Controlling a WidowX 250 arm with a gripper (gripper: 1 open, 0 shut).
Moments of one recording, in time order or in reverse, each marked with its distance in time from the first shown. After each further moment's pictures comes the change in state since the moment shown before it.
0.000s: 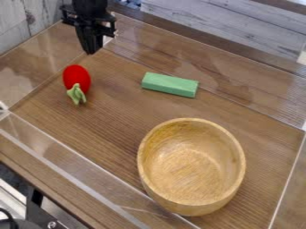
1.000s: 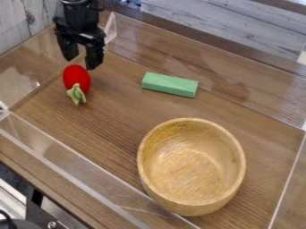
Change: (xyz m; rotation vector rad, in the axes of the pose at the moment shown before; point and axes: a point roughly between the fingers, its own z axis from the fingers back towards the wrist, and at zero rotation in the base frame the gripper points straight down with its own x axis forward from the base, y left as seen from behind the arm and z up) arm -0.021 0.046 -0.043 0.042 0.074 0.016
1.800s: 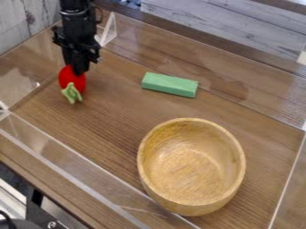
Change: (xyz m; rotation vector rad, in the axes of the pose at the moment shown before) arm -0.006 -0.002 0.000 0.021 0.047 -0.057
